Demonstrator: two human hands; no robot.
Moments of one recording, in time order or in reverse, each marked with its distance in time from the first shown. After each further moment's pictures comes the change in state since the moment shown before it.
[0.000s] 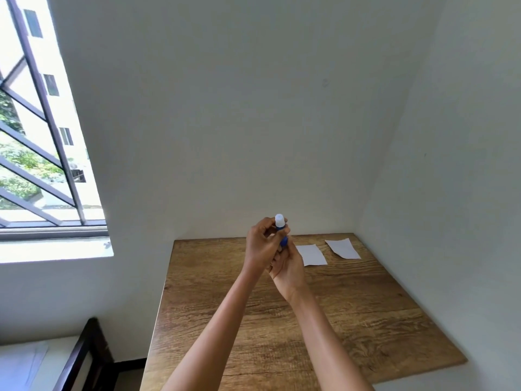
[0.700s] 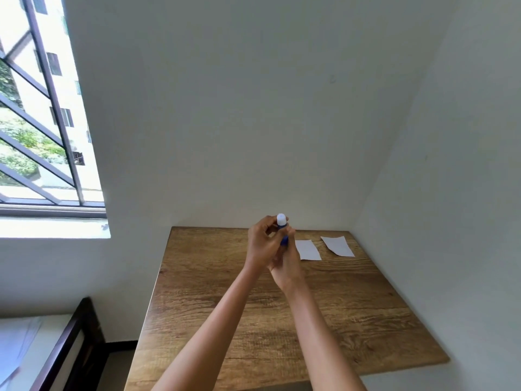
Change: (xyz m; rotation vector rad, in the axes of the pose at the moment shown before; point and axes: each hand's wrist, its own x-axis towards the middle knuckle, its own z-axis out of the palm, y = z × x) left_hand -0.014 -0.006 0.011 0.061 0.066 -0.001; right_hand -0.002 -0.003 -0.008 -0.143 0.044 -0.005
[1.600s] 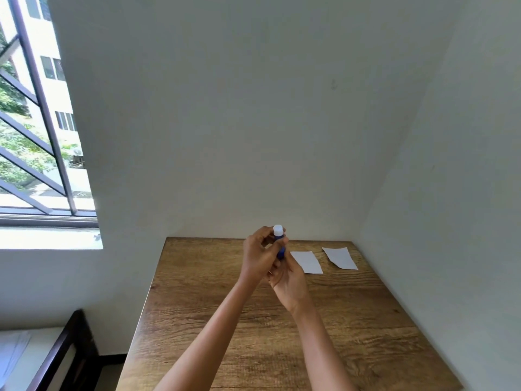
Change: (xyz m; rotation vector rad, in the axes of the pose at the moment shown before) left_hand 0.021 -0.021 0.008 -0.034 -0.012 0.003; right_hand 0.017 -0.003 -0.024 0.078 -0.095 0.022
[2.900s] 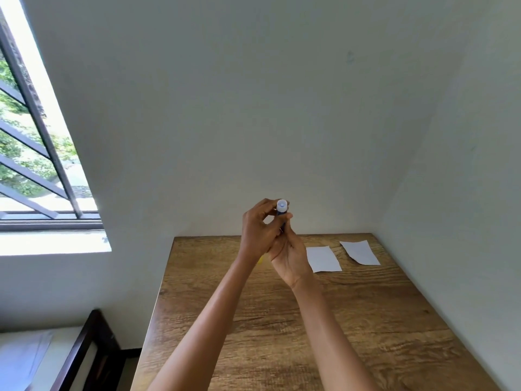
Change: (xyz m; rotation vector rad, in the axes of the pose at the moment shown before) left_hand 0.059 0.010 -0.016 0.075 0.011 0.157; right_hand 0.072 -0.001 0.016 0.232 -0.094 -0.019
